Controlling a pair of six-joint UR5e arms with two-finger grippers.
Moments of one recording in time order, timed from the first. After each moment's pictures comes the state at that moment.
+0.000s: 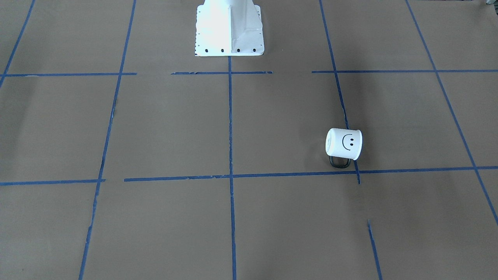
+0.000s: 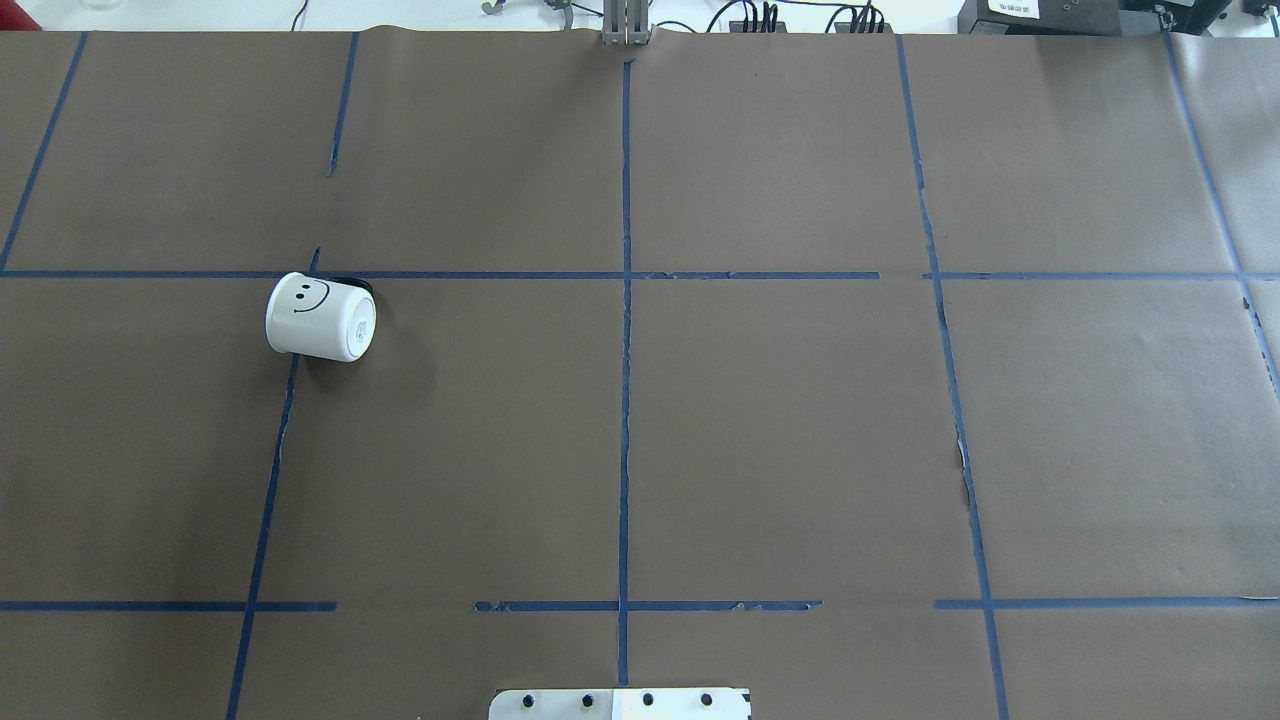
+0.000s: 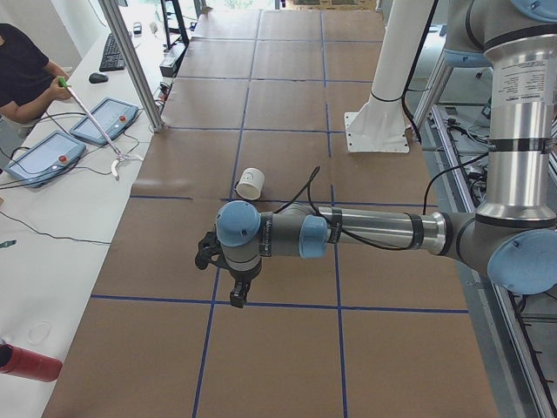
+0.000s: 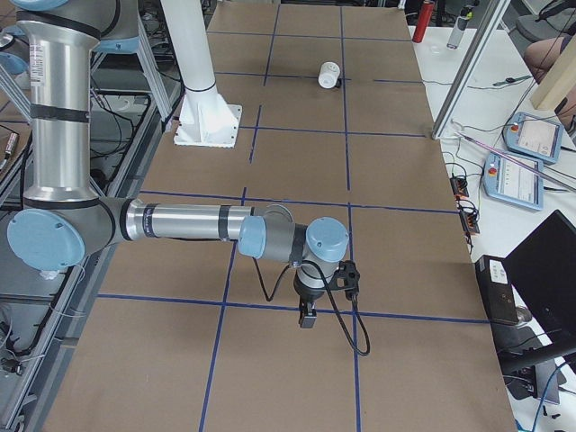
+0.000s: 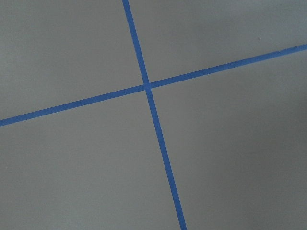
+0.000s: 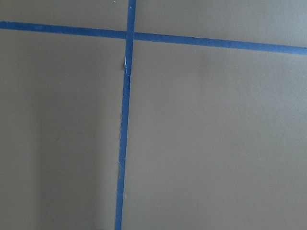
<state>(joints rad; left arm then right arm) -1.60 -1.51 -1.69 -1.54 -2.40 0.23 1.57 -1.64 1.66 -1.72 2.28 -0.15</state>
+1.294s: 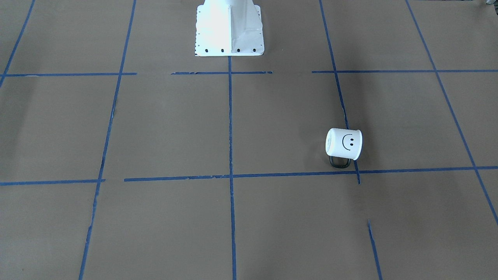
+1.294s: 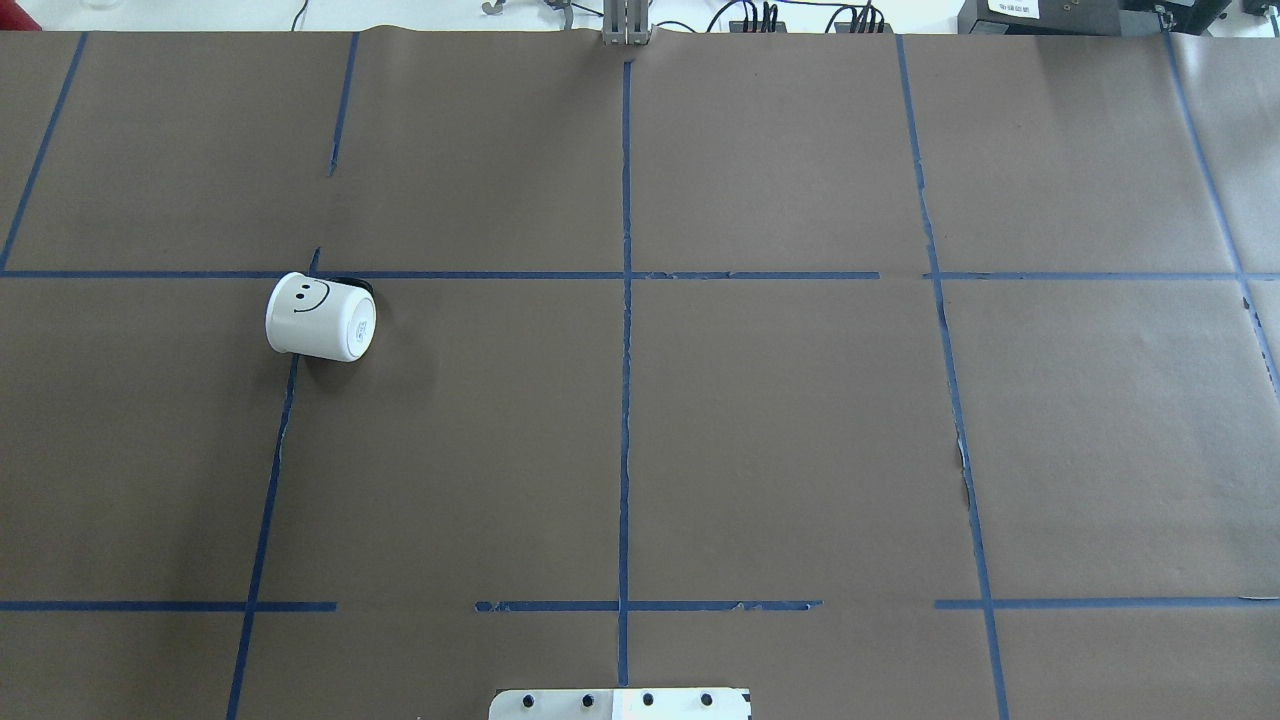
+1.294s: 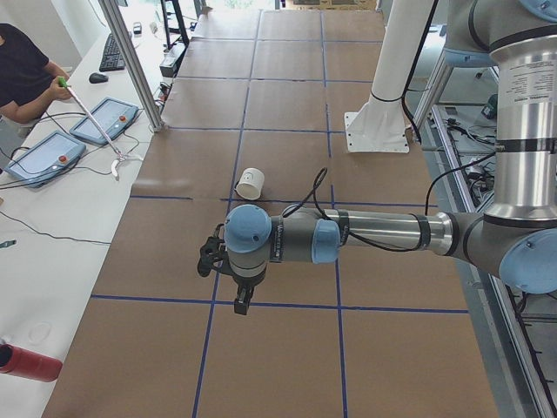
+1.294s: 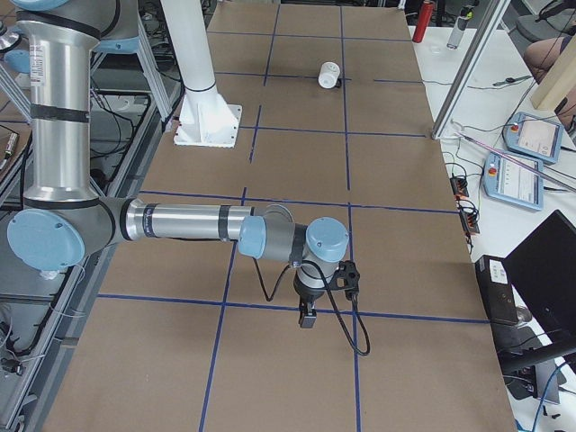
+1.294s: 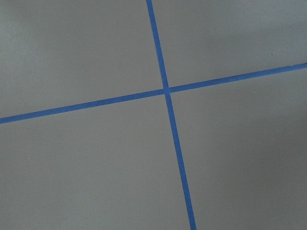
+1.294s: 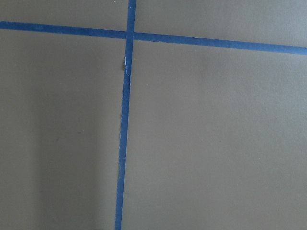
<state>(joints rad) -1.66 -1.49 -1.70 -1.59 -2.40 0.18 1.57 -1.64 1.66 -1.72 2.28 -0.15</state>
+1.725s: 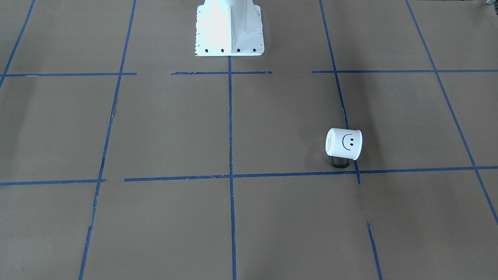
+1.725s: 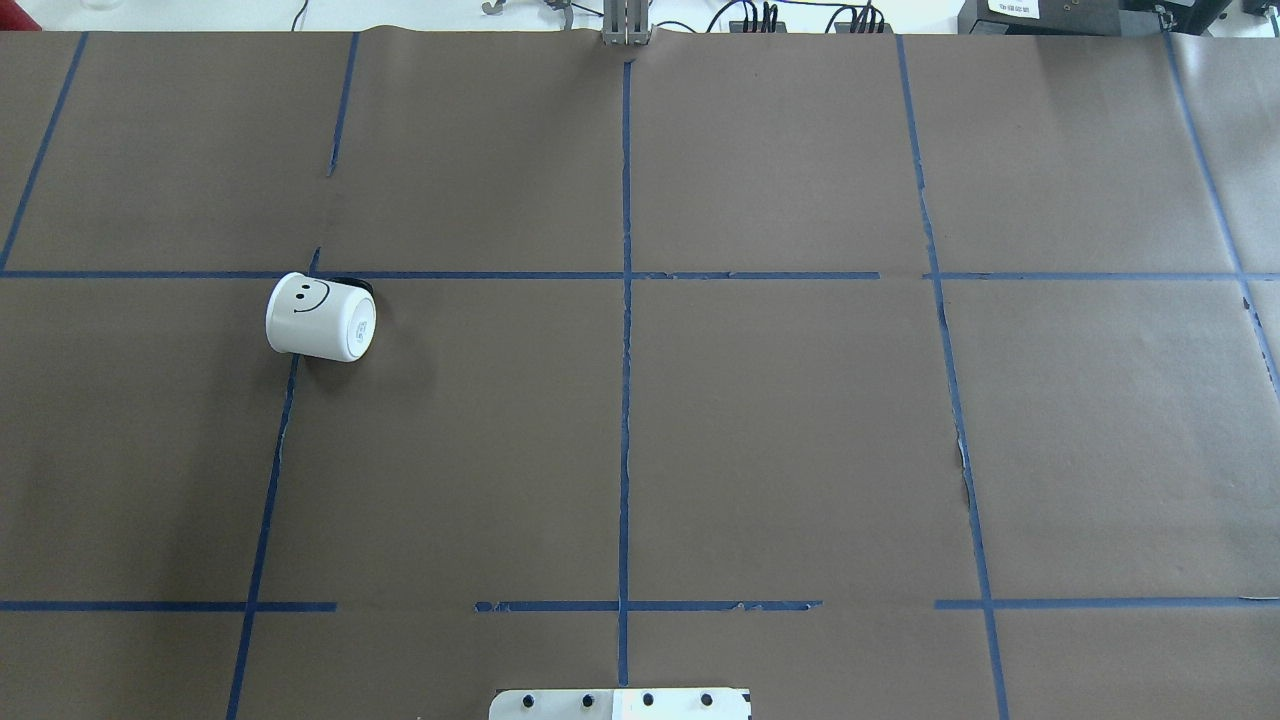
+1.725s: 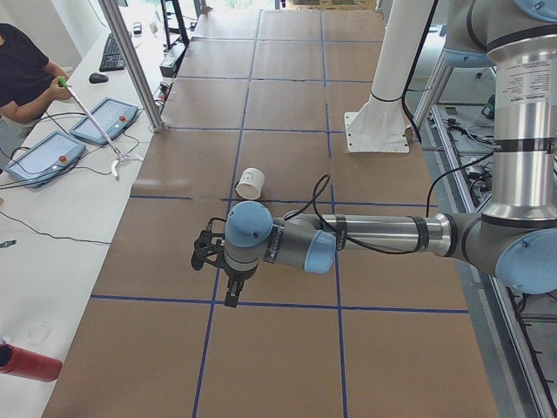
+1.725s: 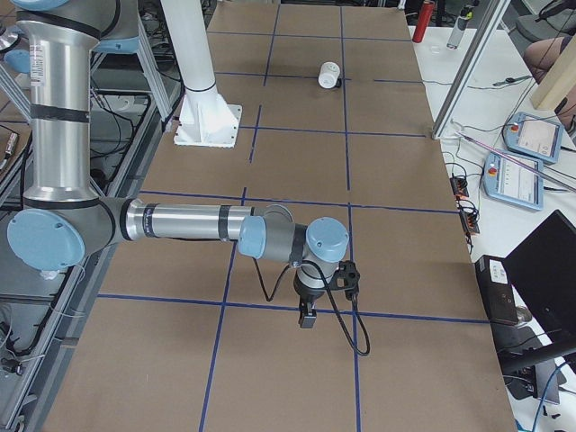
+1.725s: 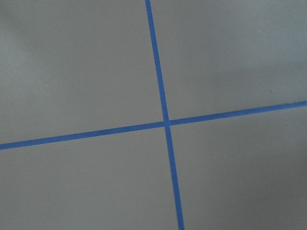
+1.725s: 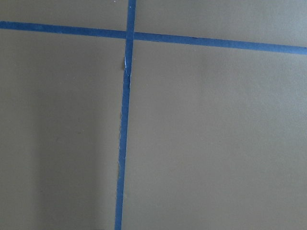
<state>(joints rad) -1.57 -1.49 -1.66 -1.90 -2.40 -0.18 1.57 -1.64 1.66 -1.72 2.28 -0.15</state>
